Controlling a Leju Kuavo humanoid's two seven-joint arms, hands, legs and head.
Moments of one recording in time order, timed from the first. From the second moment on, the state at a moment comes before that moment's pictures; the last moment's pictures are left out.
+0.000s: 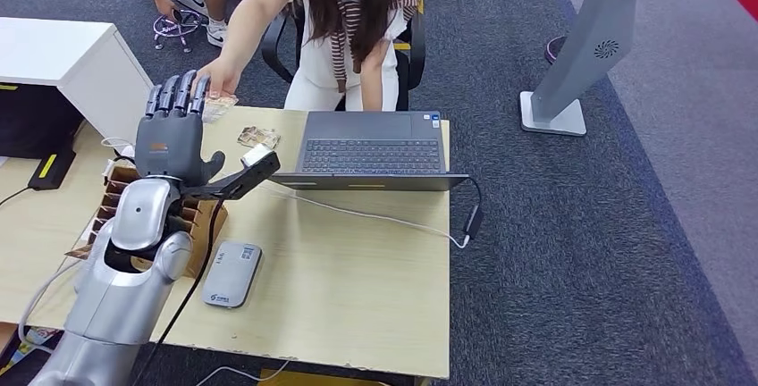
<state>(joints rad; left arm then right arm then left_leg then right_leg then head) -0.46 0.22 -0.28 -1.49 -1.34 0.07 0.30 -0.15 0.30 -0.95 -0.18 1.53 -0.16 -0.01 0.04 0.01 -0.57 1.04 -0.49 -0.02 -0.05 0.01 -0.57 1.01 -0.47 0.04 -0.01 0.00</state>
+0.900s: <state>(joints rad) -0.33 0.30 -0.15 -1.41 -1.35 0.12 0.24 -0.09 0.22 -0.86 -0.19 1.48 -0.11 -0.14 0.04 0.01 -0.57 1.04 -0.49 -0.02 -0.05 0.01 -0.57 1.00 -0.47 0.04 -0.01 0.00</state>
